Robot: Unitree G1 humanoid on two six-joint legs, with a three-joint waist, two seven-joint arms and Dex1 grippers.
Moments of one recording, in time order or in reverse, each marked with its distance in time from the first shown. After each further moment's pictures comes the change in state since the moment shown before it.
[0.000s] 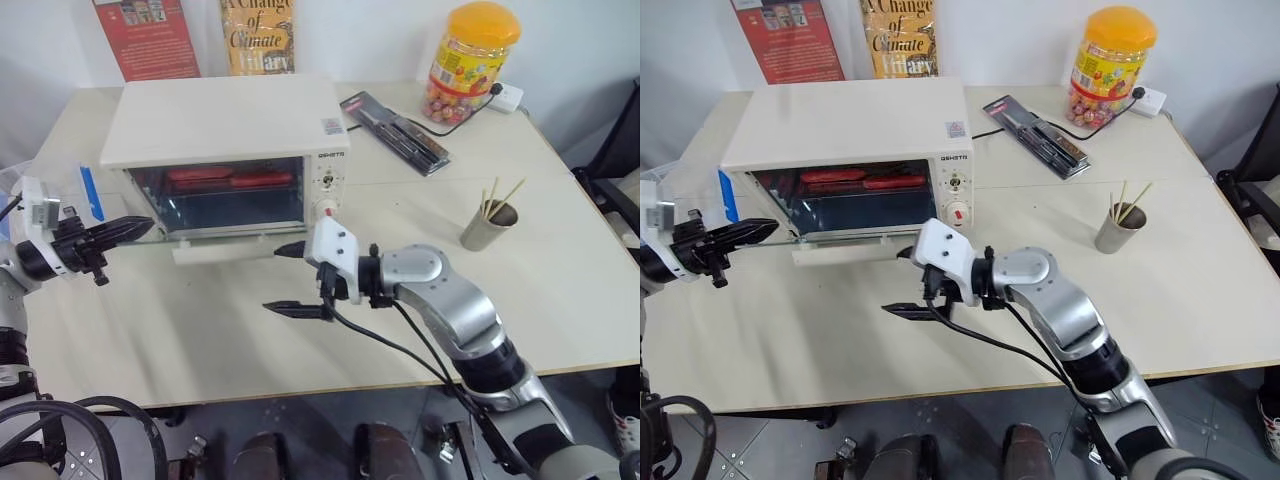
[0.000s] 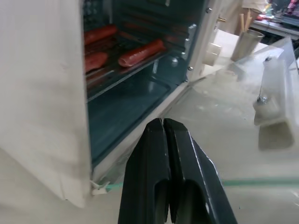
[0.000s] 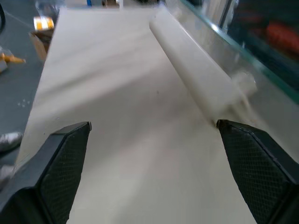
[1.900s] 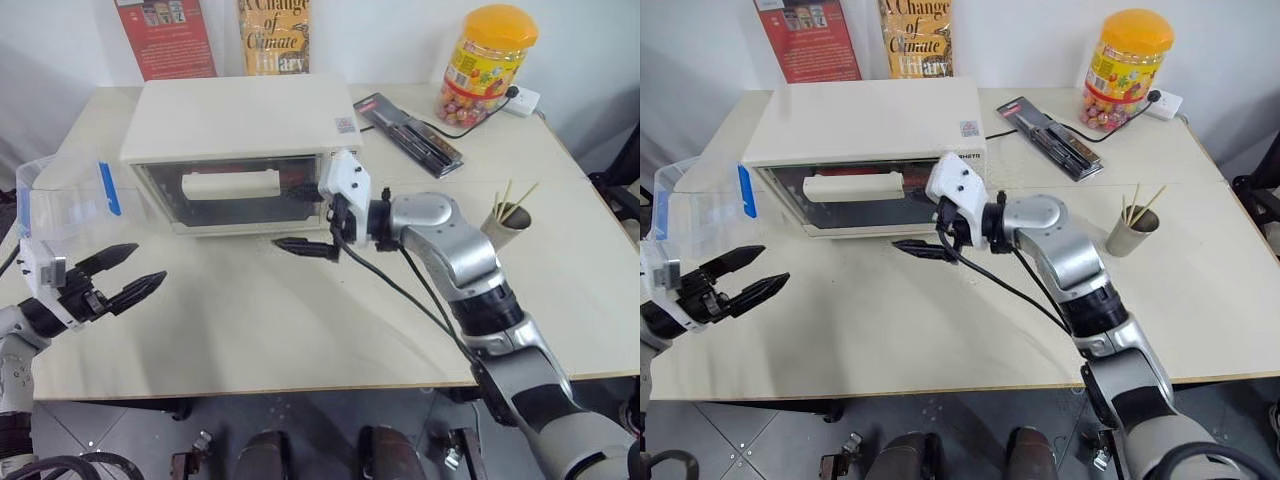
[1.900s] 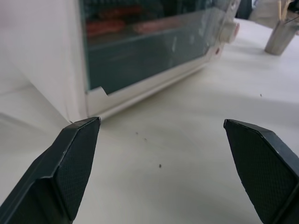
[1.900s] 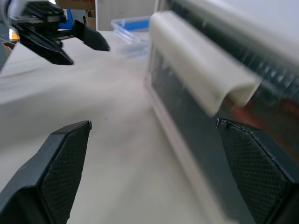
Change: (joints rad) left arm 0.468 -0.120 0.199 -0.473 -0.135 0.011 0.269; right arm -0.320 0.049 -0.082 0.447 0.022 -0.272 0.039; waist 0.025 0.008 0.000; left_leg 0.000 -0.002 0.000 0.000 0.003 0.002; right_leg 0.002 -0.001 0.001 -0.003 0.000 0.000
